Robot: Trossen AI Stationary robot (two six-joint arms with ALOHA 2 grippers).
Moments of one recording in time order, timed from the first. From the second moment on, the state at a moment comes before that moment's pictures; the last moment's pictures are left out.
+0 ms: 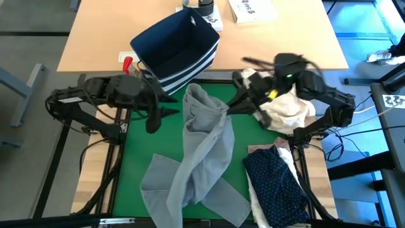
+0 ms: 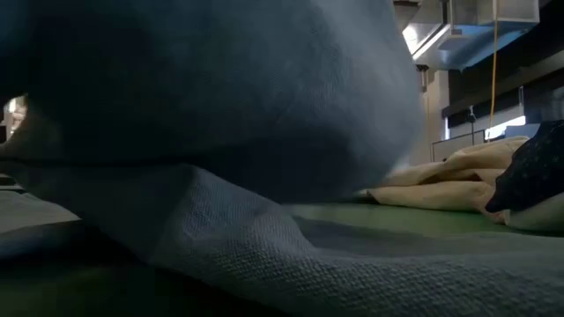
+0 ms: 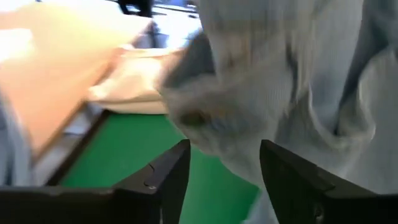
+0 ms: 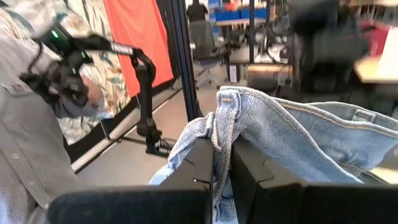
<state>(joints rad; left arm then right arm) -0.07 1.23 1.66 -0.90 -0.22 -0.22 -0.06 1.48 1.94 -0.53 -0.56 0.06</state>
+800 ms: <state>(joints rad) 0.07 1.31 1.74 -0.88 -0.15 -0.02 -0.06 1.48 2.05 -0.61 -0.60 0.12</state>
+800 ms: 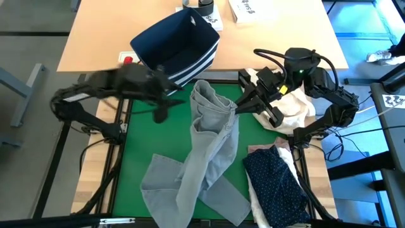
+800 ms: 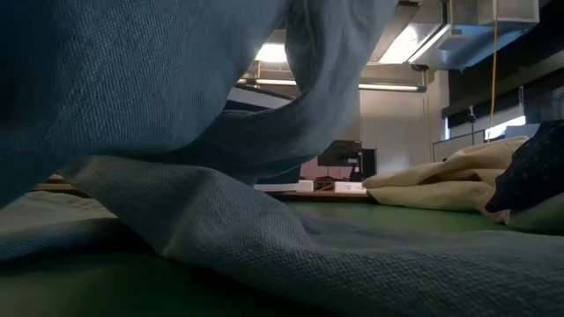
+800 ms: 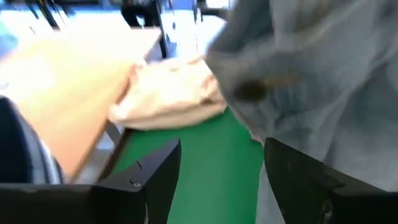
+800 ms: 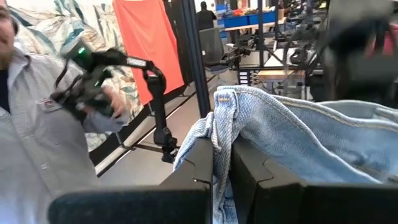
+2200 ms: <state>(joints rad) 0.09 1.45 1.77 -0.78 0.17 0.30 -0.06 1.48 2.05 -0.66 -0.59 0.14</state>
